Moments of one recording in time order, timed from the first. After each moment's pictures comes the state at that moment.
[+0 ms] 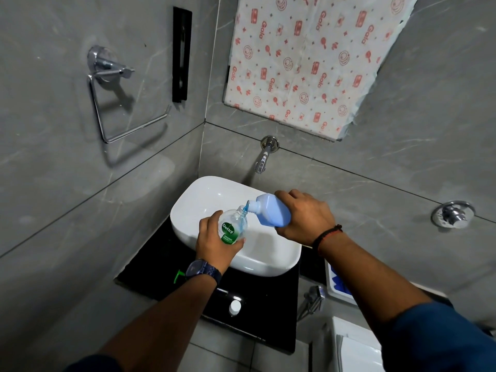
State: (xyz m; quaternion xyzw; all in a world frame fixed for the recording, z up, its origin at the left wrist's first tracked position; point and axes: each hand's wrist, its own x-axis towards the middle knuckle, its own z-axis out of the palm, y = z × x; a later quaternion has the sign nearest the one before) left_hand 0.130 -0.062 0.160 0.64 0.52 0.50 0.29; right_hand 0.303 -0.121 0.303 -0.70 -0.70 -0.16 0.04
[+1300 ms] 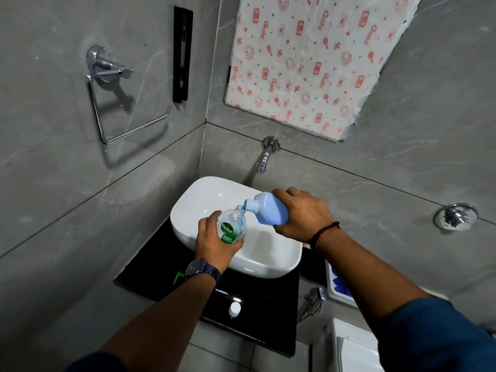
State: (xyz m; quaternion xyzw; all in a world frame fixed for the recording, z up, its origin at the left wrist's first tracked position) left_hand 0.128 -0.063 0.171 0.63 0.52 0.50 0.29; right_hand 0.304 -0.109 0.304 -0.68 -0.71 -0.17 0.03
